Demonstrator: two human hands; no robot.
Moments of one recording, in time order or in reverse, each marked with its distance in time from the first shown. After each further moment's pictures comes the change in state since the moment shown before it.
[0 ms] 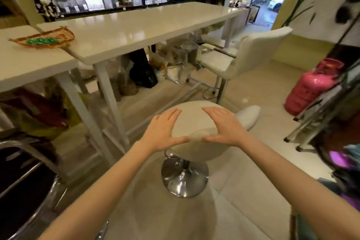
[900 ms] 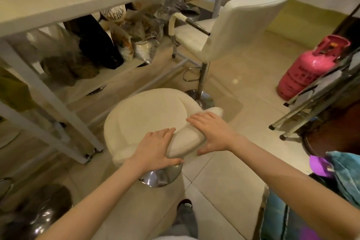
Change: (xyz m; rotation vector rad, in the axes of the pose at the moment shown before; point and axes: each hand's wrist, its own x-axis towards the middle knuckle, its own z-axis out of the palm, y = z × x) left_hand 0.142 0.120 0.136 -0.033 -0.238 -0.036; right_hand 0.007 0.233 0.041 -0.064 -0.208 -0.229
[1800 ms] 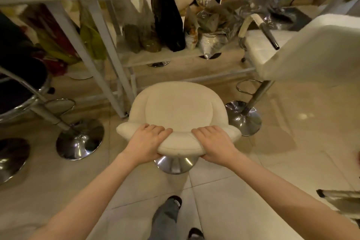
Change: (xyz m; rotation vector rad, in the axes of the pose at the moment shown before) left_hand 0.001 0.036 0.028 0.277 0.152 -0.378; right_hand 0.034 0.057 0.026 -0.020 0.026 -0.488
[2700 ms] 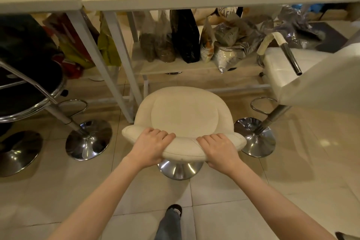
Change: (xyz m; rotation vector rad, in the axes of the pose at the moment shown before) left_hand 0.051 -0.021 0.012 0.071 0.040 -0.091; right_hand 0.048 0.058 0.013 -0.110 0.171 -0.137
